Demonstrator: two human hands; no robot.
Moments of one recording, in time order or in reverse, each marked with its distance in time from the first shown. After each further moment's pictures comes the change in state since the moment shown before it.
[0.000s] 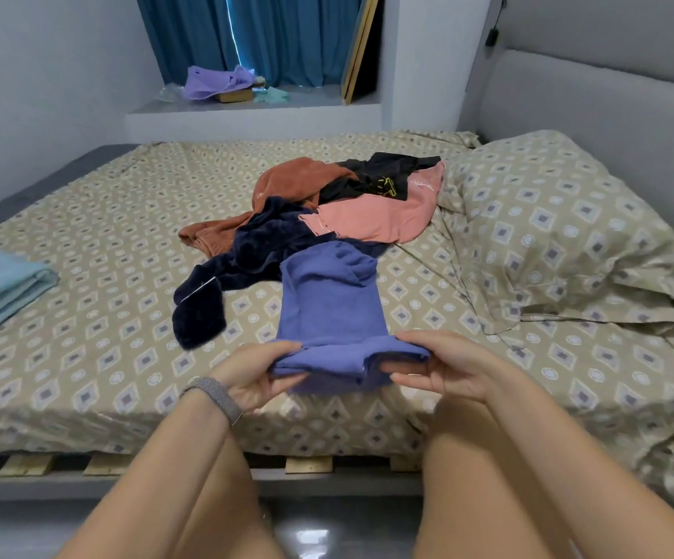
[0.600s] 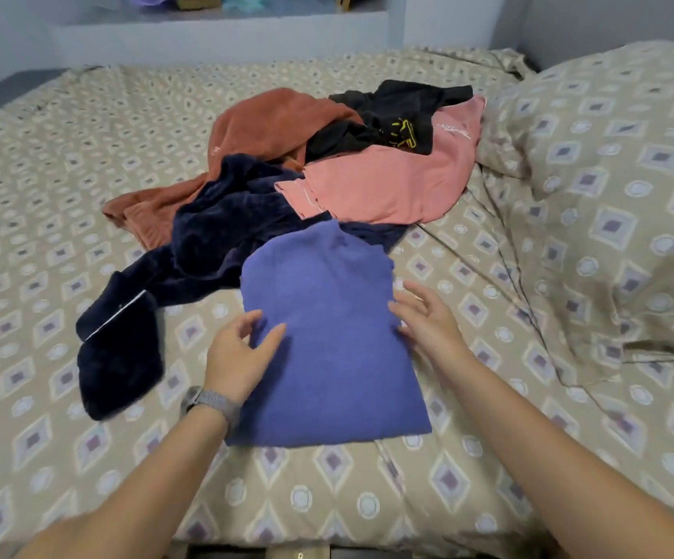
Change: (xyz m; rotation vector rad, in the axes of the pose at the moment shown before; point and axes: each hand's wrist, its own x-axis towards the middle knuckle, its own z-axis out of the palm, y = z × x) left_hand 0.242 0.022 -0.013 0.562 0.402 0.441; right_hand 0.253 -0.035 -0.044 -0.092 0.389 -0.308
